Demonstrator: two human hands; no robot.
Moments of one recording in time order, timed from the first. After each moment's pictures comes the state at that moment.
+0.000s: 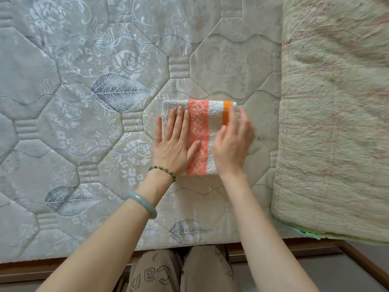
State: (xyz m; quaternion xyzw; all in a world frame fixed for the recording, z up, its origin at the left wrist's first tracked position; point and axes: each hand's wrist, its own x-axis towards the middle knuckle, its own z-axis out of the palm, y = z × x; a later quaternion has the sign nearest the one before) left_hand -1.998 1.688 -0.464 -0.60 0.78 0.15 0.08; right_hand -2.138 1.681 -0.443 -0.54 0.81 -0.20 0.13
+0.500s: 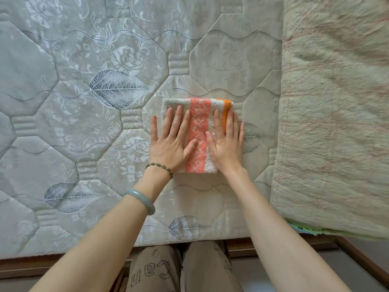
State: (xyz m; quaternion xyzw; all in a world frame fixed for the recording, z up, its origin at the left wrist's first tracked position) left_hand -1.989 1.689 -0.471 -0.59 0.79 0.15 0.07; right_hand -2.156 1.700 -0.475 -0.64 0.72 0.00 0.25
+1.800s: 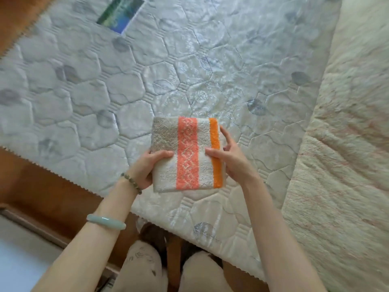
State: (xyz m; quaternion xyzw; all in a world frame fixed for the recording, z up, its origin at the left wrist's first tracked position) left_hand -1.792 1.779 -0.155 -0.59 0.09 0.68 -0.43; right_hand -2.001 1.670 -0.153 -0.40 0.47 -0.13 0.78
